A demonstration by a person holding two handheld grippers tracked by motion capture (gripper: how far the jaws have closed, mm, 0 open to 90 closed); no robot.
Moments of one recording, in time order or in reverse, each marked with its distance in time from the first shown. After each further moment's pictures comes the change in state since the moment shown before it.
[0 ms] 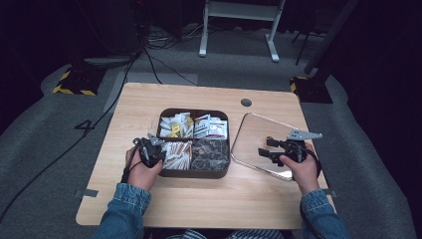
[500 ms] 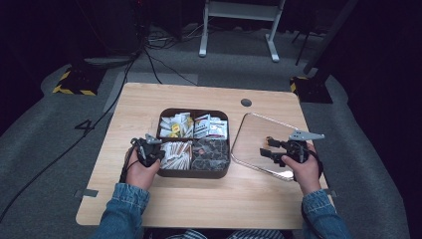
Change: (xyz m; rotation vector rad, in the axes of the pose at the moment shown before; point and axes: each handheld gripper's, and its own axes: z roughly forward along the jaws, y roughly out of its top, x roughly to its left) left arm 0.010 -0.004 -0.002 -0.028 -0.125 -0.085; right arm -0.003 -0.003 -0.004 -0.005 -0.003 0.010
